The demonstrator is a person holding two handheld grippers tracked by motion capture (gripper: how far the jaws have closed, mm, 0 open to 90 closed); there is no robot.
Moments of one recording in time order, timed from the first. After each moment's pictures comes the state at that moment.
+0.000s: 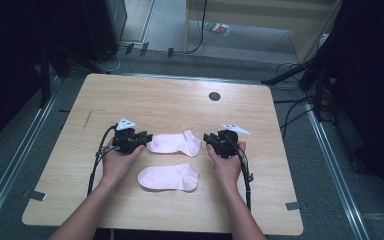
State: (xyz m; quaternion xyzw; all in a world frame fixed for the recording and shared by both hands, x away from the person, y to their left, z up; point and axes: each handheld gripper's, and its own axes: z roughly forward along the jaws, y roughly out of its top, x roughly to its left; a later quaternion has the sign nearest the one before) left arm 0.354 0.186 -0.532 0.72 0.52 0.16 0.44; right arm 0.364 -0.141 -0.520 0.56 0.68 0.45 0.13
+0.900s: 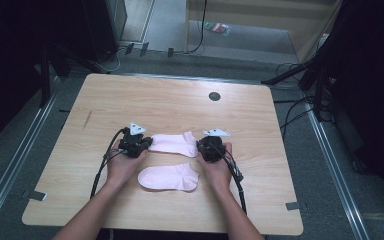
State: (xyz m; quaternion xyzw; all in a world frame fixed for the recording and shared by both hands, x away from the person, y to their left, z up) left arm 0.351 0.164 -0.545 0.77 0.49 0.18 0.36; right arm 0.362 -0.109 -0.544 0.51 0.76 0.37 0.17
